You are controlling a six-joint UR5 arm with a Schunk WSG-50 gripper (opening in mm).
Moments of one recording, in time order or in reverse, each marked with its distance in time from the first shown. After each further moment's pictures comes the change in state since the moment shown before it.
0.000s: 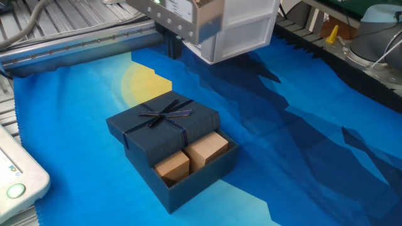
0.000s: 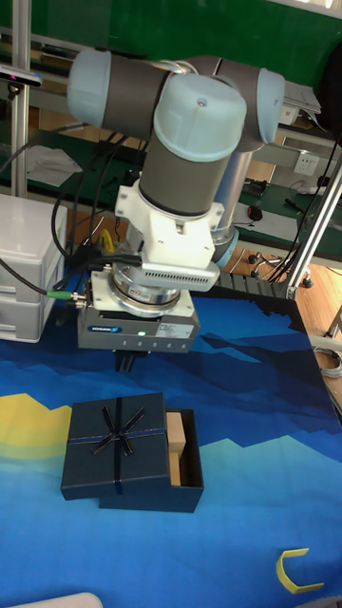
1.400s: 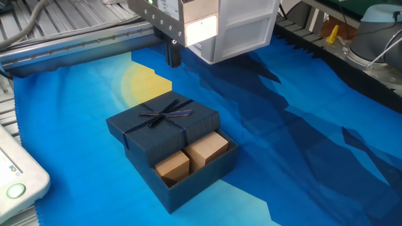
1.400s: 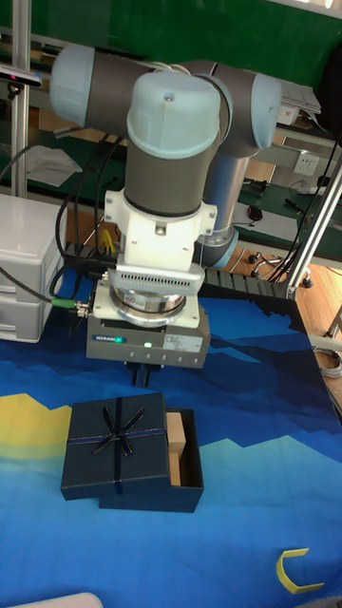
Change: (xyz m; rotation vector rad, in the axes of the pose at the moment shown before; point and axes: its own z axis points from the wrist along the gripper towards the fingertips) arm -0.032 0.026 -0.003 -0.147 -0.040 0.186
